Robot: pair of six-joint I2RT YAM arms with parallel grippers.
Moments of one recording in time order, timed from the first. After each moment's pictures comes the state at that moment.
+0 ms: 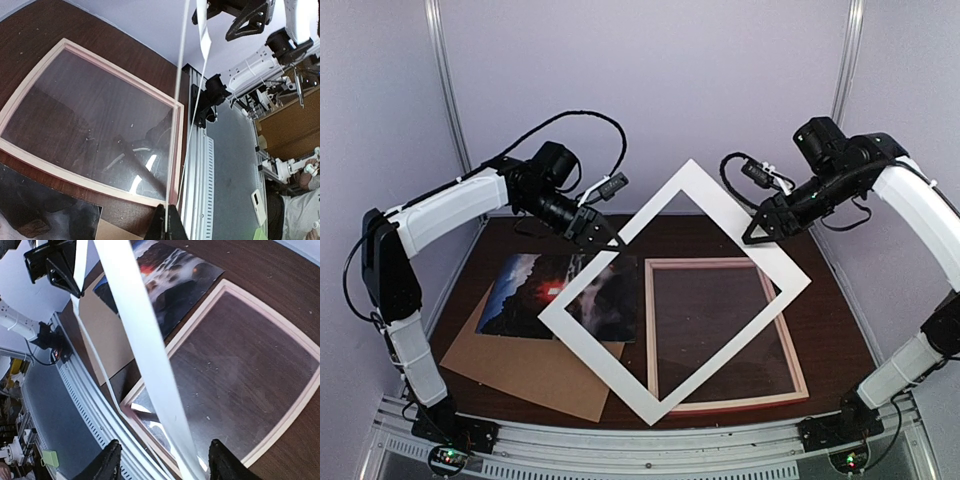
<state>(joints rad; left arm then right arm) -0.59 1.83 1.76 -0.93 1.01 0.24 0.46 1.47 1.74 -1.30 -0.54 -0.08</state>
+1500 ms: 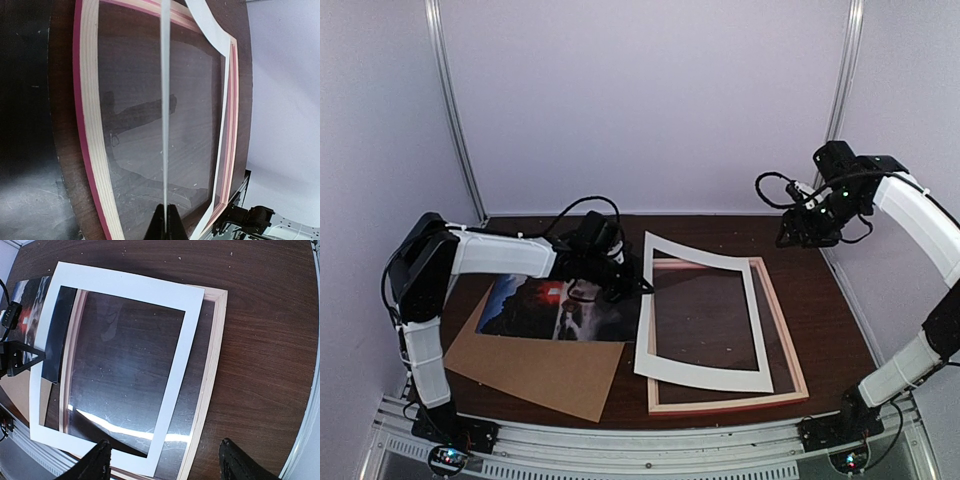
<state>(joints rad) -0.78 1.95 1.33 -0.12 0.39 -1.00 0.22 1.45 1.54 -1.18 -0.19 0.11</state>
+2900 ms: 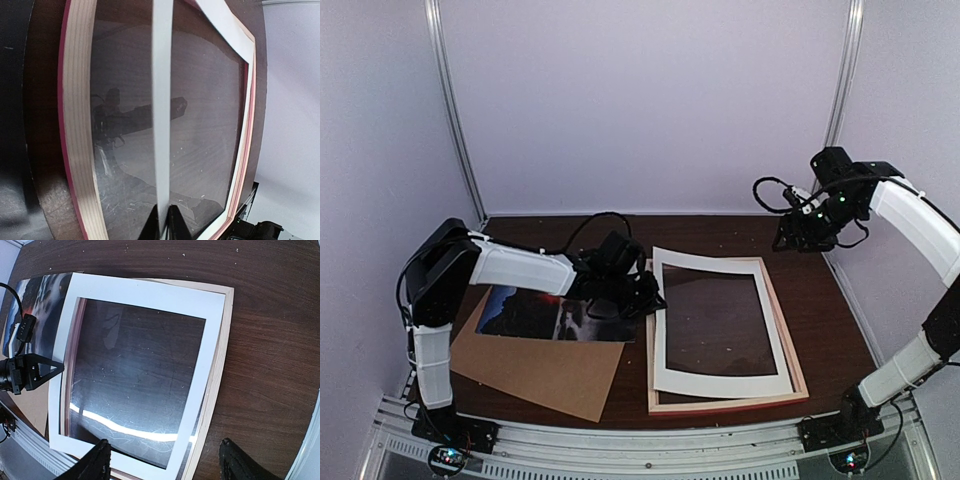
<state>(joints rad) -0.89 2.03 1.33 -0.05 0.25 -1.12 0.22 1.45 1.49 -1.14 -0.22 0.12</state>
